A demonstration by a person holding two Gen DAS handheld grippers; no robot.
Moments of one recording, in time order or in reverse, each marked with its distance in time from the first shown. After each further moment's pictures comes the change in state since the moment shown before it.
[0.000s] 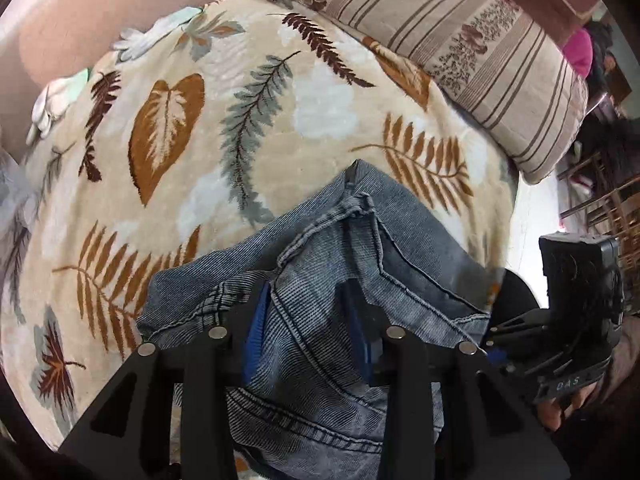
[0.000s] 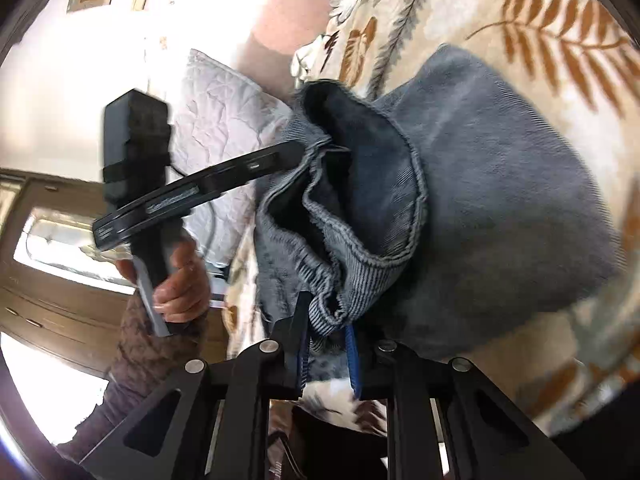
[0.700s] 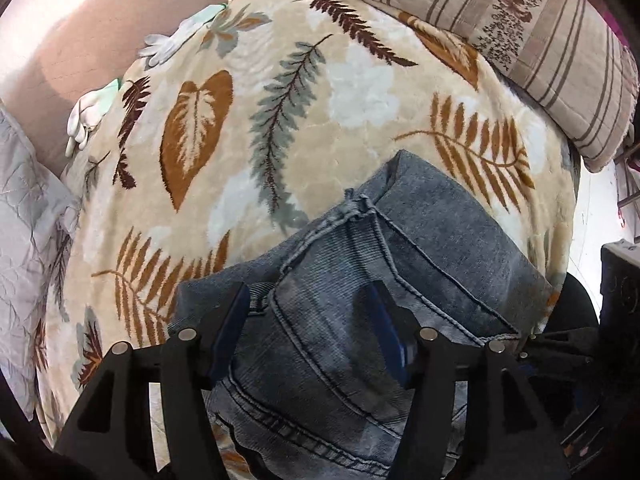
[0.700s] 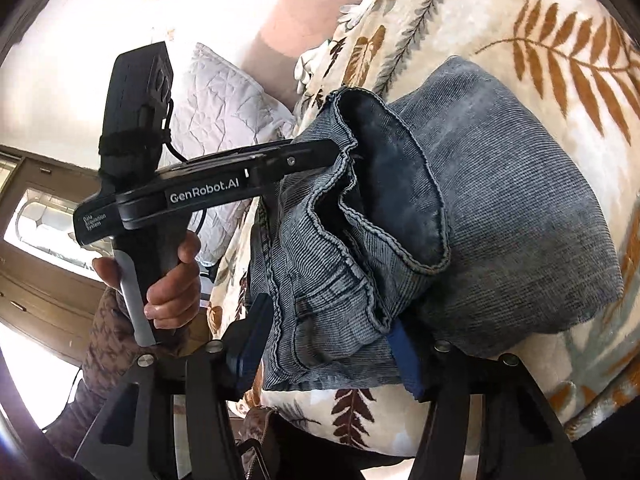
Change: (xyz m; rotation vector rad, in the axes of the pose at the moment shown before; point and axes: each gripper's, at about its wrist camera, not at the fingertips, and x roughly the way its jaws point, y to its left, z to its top) left arm 0.022 -0.015 0.014 0.009 0.052 0.226; right arm 0.007 0.000 0.003 -0.069 -0.030 -0.026
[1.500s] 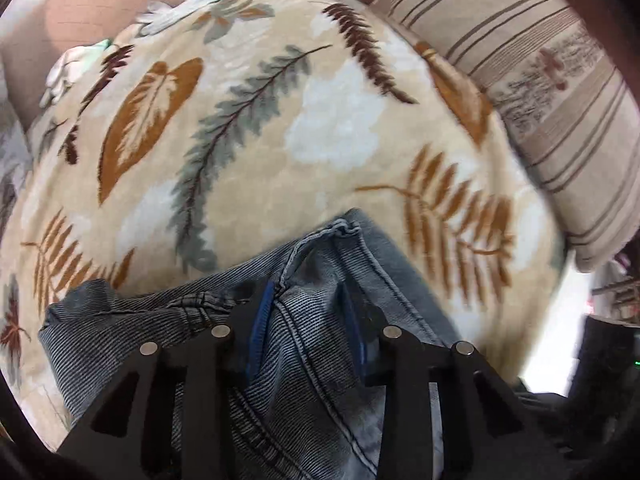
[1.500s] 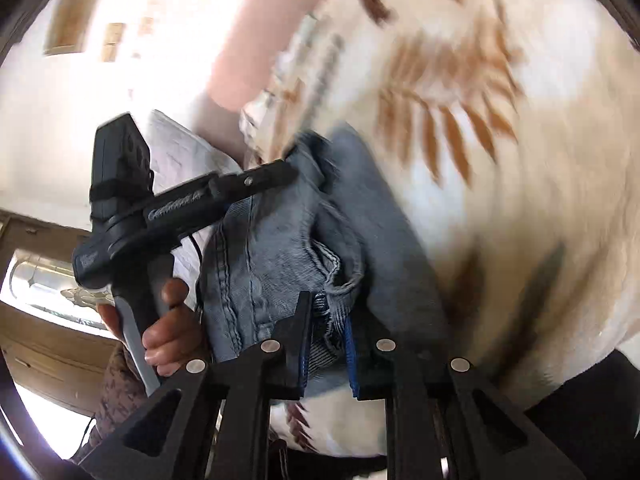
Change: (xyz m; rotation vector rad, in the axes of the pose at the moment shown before) left arm 0.034 -0.040 0.036 -0.247 -0.036 -0.081; right arm -0.066 -0.074 0.011 0.168 -0.088 -0.050
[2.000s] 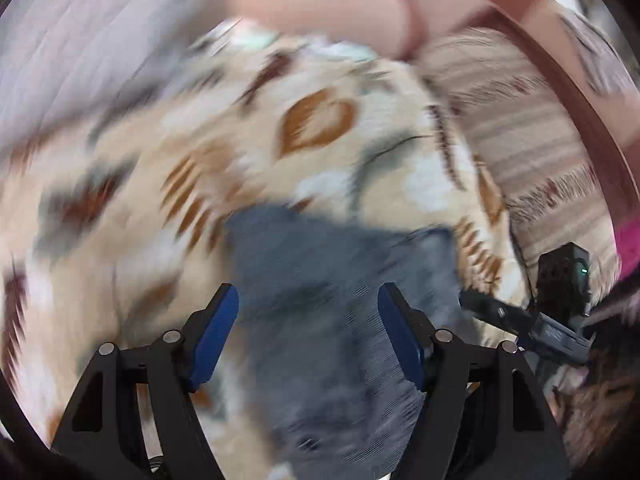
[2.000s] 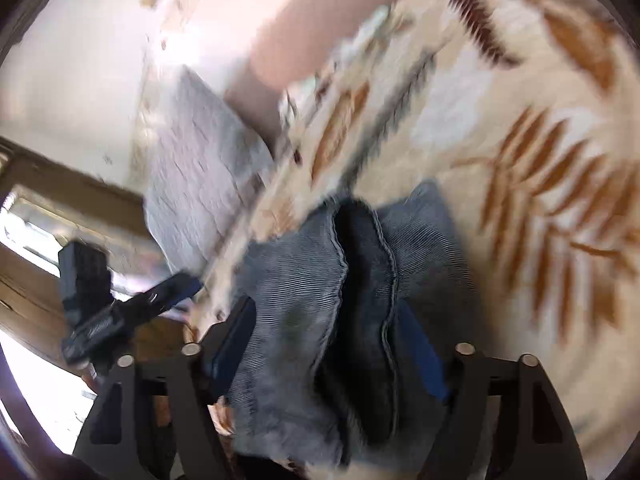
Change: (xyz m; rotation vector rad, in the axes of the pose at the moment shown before) left arm -0.099 0.144 -0.106 -0.447 -0.153 -0.084; right arm 0.056 0.062 0.058 -0.240 0.093 -0.041
